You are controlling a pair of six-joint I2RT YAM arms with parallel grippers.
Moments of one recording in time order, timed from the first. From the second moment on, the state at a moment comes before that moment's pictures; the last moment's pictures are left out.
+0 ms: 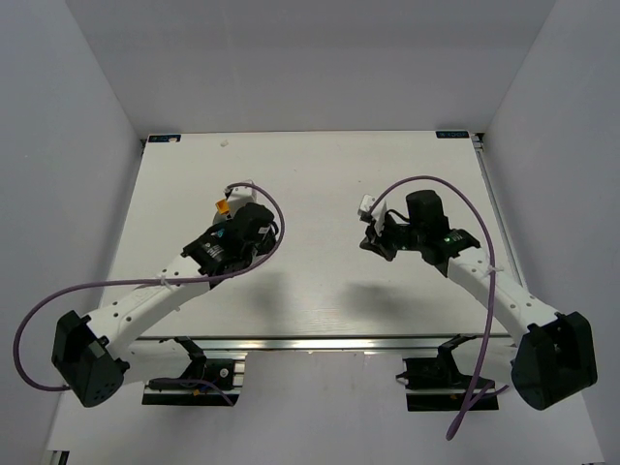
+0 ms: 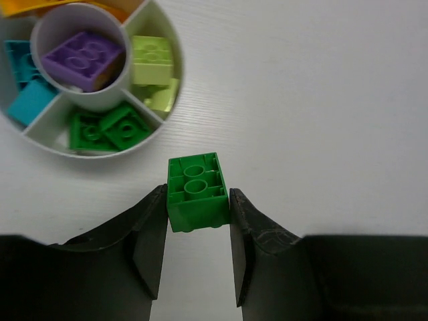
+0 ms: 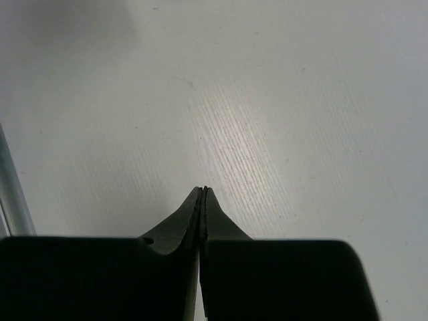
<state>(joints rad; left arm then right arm) -0.75 1.15 0.96 -0.50 -0.45 -0.74 0.45 1.18 0.82 -0.33 -0.62 -0.56</state>
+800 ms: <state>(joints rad) -0.60 1.38 1.05 -0.60 -0.63 -0.67 0.37 1.13 0.80 -0.30 -0.62 -0.53</state>
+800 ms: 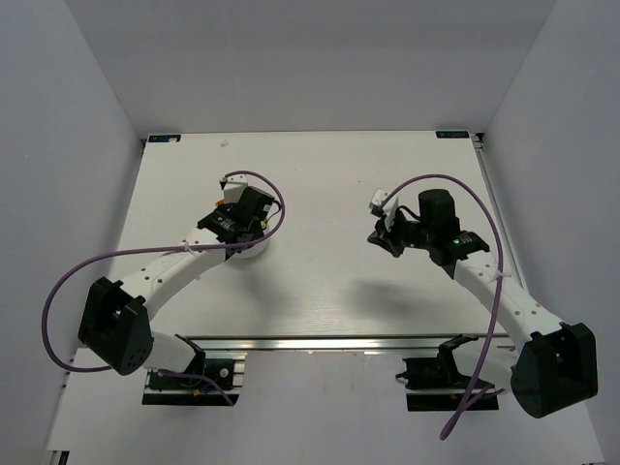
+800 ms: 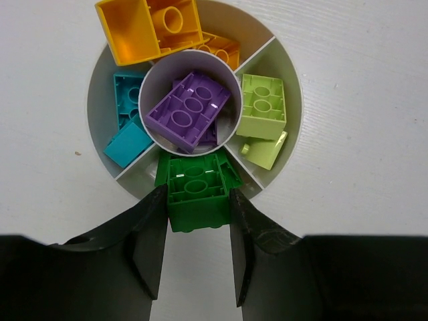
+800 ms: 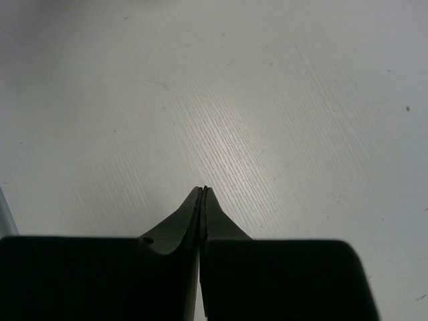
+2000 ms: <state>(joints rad) -0.54 0.84 0.75 -0.18 0.27 -0.15 0.28 1.14 0.84 -0.27 -0.48 -0.29</state>
